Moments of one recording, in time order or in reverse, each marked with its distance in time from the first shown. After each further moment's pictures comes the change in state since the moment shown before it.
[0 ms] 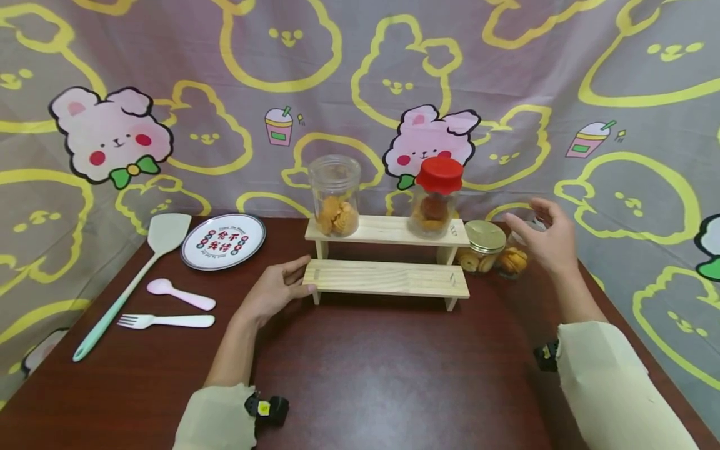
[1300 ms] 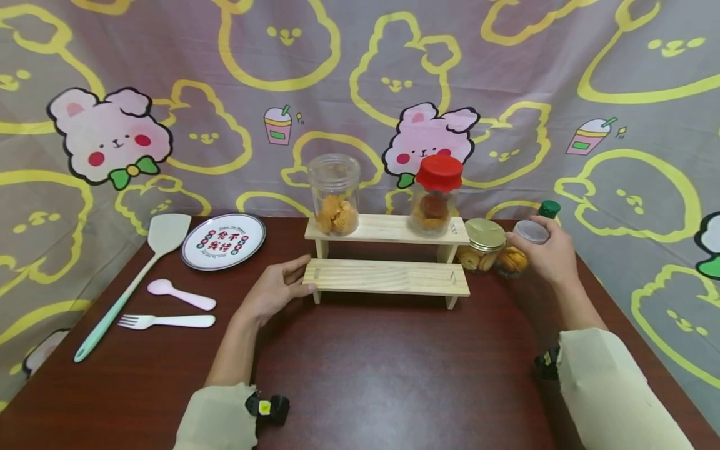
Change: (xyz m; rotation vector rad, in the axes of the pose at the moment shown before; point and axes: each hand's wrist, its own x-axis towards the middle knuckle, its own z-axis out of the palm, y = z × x) left_hand 0.000 0.000 0.001 -0.001 -0.002 -0.002; right_hand -0.008 0.030 -0.002 -0.157 -0.074 0.064
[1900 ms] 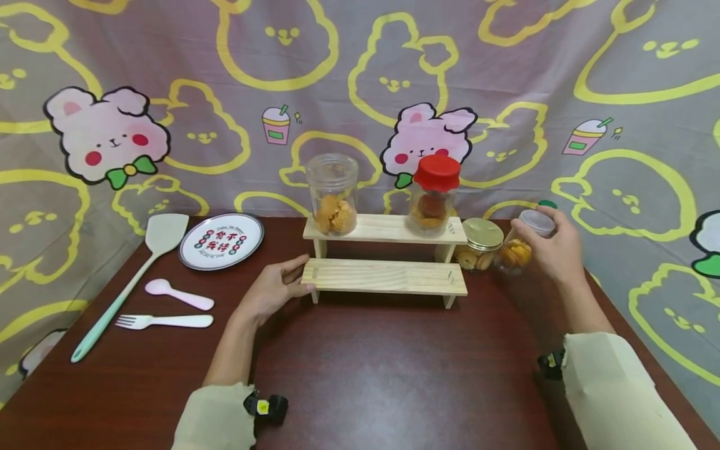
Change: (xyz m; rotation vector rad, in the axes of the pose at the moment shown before) left_hand 0.000 -0.001 0.000 0.005 0.009 0.000; right_hand -0.006 -0.016 -0.011 0.054 0.099 -0.057
